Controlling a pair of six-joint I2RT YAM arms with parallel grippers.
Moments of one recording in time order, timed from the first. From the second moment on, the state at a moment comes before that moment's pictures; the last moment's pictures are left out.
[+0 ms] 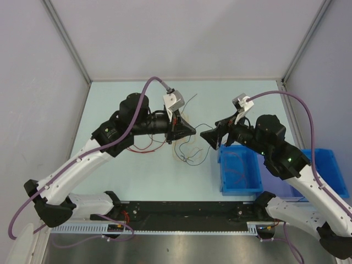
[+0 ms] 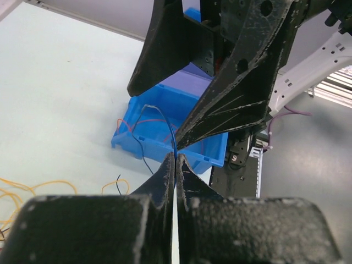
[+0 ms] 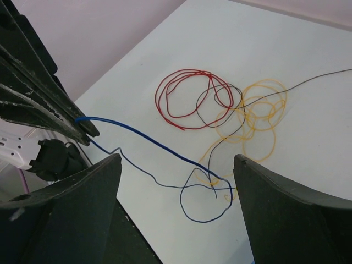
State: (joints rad) left arm -0.83 1.18 1.39 -0.43 0.52 -0.09; right arm 0.72 0.84 1.08 -0.38 -0.17 0.29
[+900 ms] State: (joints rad) left arm -0.82 1.18 1.31 -0.41 0.58 -0.11; right arm 0.86 0.89 1.08 -0.37 -0.04 0.25
